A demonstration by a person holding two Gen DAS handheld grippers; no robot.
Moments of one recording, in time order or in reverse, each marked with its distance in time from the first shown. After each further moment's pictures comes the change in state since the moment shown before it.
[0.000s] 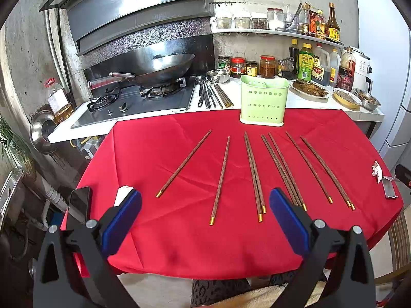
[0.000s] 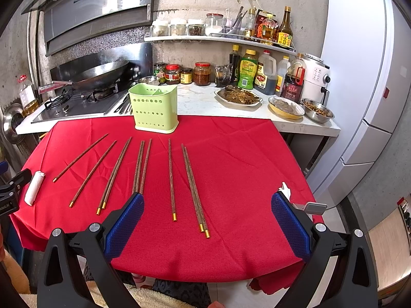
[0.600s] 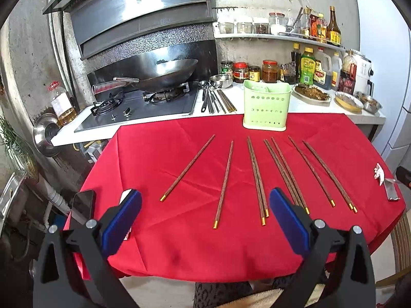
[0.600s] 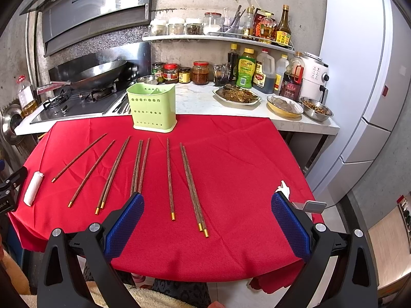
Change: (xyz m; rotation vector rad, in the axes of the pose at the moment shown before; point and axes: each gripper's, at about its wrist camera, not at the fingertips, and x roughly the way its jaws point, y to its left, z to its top) left arm -0.003 -0.002 -0.001 0.011 -0.026 0.029; right arm 0.001 -0.001 -0.002 0.003 0.001 0.000
